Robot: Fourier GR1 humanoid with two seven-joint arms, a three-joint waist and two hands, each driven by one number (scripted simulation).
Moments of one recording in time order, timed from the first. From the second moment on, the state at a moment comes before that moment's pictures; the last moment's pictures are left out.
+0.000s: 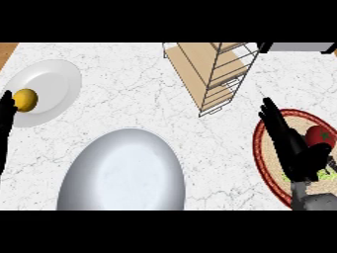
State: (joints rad) left arm -0.06 0.63 -0.15 -1.46 0.19 0.40 -0.01; right arm -0.07 -0.29 0.19 -1.53 -0.18 -0.12 0.03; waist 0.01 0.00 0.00
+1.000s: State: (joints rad) left arm -0.24 0.46 -0.17 -1.49 0.38 0.24 0.13; right arm -0.23 -0.77 -0.41 -1.08 -0.52 0.37 -0.11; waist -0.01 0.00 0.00
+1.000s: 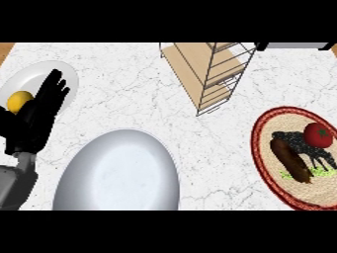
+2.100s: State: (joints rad) left arm -0.26 0.43 -0.13 -1.46 0.35 0.19 0.14; right arm -0.33 -0.95 0.07 -1.42 0.11 0.39 0.41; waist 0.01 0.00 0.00
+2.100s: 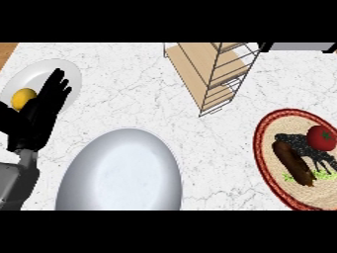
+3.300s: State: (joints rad) left arm -0.24 0.34 -0.02 -1.48 0.25 0.11 0.18; right arm -0.27 -0.75 0.08 -1.43 0.49 0.51 0.53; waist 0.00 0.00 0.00
